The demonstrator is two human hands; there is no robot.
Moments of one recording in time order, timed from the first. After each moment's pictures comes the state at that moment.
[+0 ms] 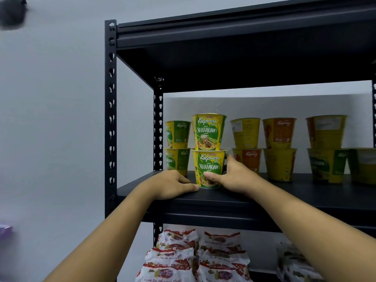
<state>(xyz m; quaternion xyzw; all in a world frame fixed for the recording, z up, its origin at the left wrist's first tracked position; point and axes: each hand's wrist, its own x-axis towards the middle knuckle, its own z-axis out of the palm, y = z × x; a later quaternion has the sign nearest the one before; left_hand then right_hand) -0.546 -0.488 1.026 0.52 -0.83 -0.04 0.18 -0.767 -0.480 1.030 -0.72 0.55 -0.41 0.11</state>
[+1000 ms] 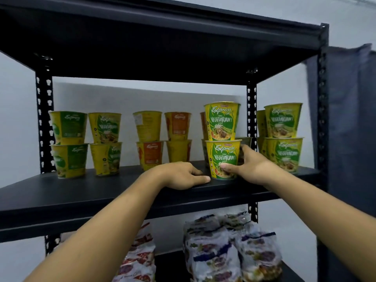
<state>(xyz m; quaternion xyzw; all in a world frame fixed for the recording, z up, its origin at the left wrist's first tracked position) -0.822 -0.444 1.044 0.33 -0.94 -0.03 0.05 -1.029 -0.349 1.025 -0.56 0.69 -0.45 0.04</state>
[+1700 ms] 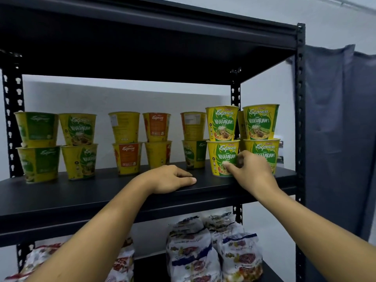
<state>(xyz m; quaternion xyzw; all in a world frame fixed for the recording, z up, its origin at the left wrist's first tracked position) -0.863 -0.455 1.031 0.34 -0.93 -0.10 0.12 -1.086 -0.334 1.005 -0.48 0.74 -0.43 -0.20</state>
